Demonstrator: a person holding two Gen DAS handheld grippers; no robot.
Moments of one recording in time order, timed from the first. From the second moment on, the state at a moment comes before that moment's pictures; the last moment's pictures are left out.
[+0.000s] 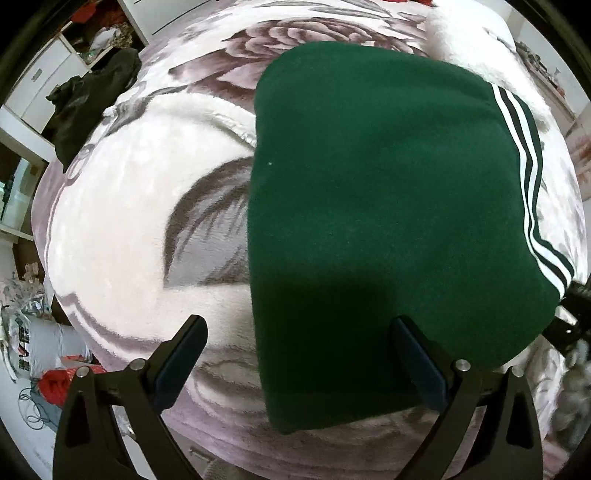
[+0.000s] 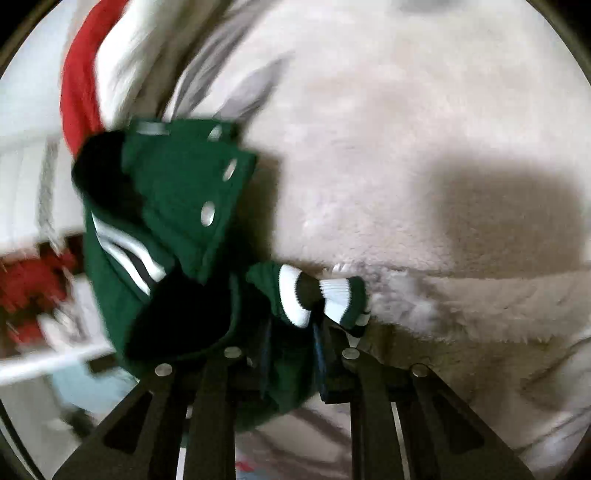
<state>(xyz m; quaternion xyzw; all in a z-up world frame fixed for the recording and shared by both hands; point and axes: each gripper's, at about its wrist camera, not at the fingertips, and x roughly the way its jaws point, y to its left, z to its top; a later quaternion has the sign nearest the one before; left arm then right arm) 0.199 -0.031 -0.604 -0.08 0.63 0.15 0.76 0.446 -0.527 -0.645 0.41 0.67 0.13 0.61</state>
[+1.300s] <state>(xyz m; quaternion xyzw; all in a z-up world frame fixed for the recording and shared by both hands) 0.198 -0.037 -0.603 -0.12 0.63 0.15 0.76 0.496 -0.552 -0.540 0.26 0.71 0.09 0.64</state>
